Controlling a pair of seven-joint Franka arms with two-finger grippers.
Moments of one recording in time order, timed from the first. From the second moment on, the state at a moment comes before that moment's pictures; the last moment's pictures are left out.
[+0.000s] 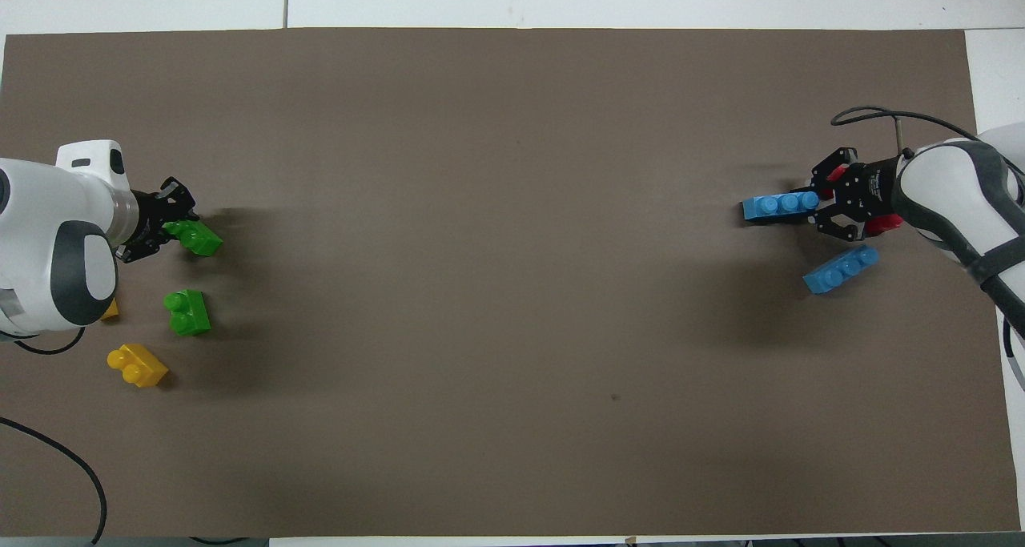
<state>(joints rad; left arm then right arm) 0.21 0.30 -0.12 -2.05 0.05 2.48 -0.75 -0.33 0.44 0.14 -1.86 0.45 2.21 1.02</state>
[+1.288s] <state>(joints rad) 0.17 0.14 -0.13 -1.86 0.05 2.16 -0.68 -0.33 0.29 0.14 -1.79 0.41 2.08 1.03</state>
